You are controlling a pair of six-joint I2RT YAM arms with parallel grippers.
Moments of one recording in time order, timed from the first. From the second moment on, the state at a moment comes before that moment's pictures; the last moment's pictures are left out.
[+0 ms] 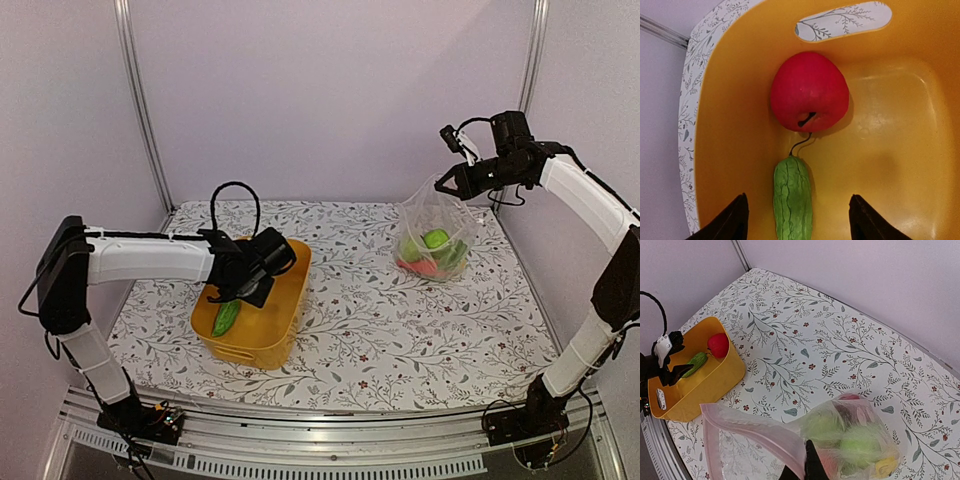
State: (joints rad) left arm -0.87 1.72 1.17 -0.69 -0.70 -0.41; right arm 0.22 1.62 1.64 -0.73 -0.53 -0.21
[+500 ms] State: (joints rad) left arm -0.82 1.75 1.13 -0.74 -0.69 -0.46; right arm 0.22 1.62 1.64 -0.73 -0.53 -0.21
